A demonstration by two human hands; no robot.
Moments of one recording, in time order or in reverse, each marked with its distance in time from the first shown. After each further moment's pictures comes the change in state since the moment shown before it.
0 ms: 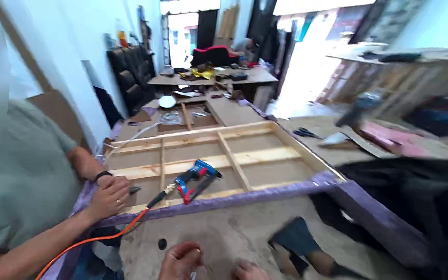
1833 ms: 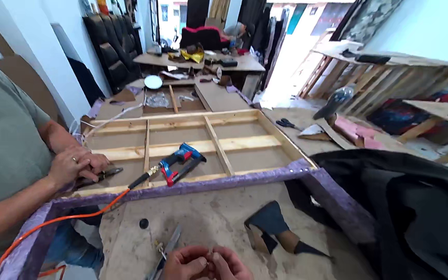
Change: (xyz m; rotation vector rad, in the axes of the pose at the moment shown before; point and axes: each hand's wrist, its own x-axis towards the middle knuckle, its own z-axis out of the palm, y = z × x) left_hand -0.040 -0.033 0.056 0.097 -0.042 -0.250; right_hand -0.049 -0.085 -0.001 1.393 0.733 0.237
